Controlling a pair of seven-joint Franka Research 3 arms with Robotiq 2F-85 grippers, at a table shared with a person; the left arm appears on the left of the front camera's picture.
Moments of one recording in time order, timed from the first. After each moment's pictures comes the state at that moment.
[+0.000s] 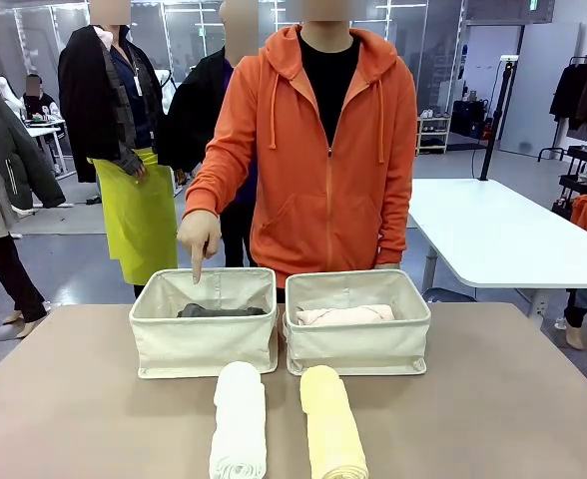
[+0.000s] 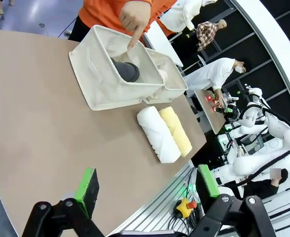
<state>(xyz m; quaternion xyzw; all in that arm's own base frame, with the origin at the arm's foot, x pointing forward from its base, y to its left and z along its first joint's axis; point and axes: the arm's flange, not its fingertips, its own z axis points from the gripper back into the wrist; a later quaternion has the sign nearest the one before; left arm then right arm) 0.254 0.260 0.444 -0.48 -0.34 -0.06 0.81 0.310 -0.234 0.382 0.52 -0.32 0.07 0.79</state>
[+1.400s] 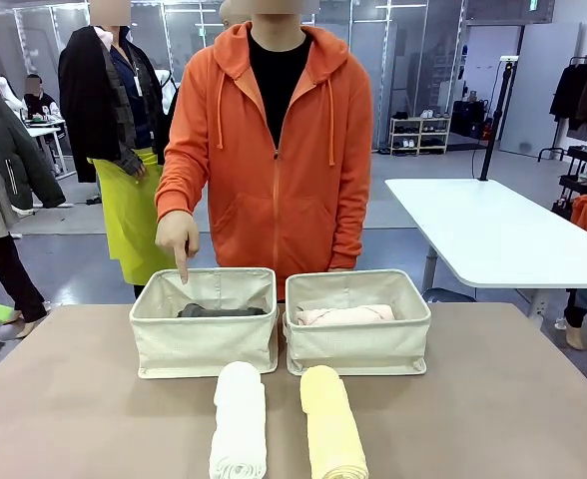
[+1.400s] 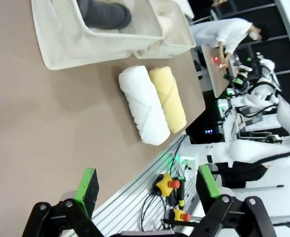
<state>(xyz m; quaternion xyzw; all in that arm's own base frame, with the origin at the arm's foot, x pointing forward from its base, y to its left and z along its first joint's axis) 0.314 0.102 0.443 -0.47 -0.17 -0.08 0.86 0.310 -0.234 0.382 0.52 -0.32 0.07 0.79</state>
